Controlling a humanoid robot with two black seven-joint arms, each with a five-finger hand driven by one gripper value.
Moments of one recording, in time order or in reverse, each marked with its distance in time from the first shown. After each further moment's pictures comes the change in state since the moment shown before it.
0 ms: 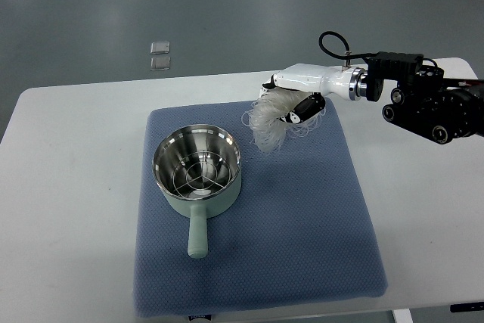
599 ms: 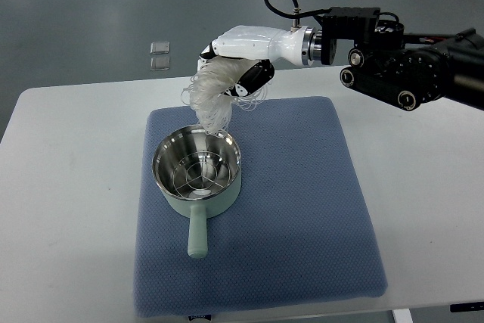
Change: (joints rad) left arm 0.000 0.000 0.000 0.000 0.000 0.000 0.000; right arm 0.195 0.117 0.000 0.065 0.024 0.018 0.012
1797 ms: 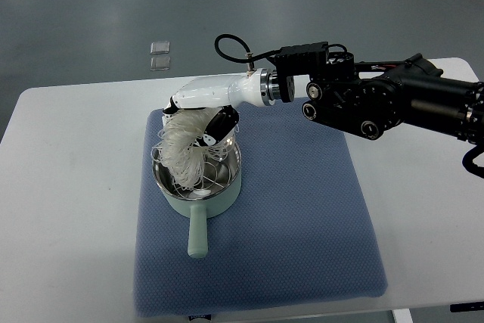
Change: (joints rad) left arm 0.000 0.000 0.000 0.000 0.000 0.000 0.000; right arm -0.066 0.118 -0.017 -0.006 -0.003 0.083 0.000
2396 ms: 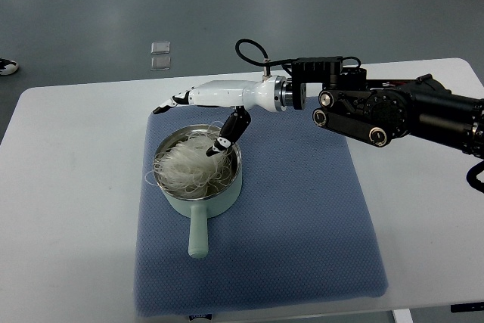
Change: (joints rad) left arm 0.000 0.000 0.000 0.000 0.000 -0.001 0.000; right arm -0.076 -0.040 0.096 -0.010 0.066 0.033 0.000
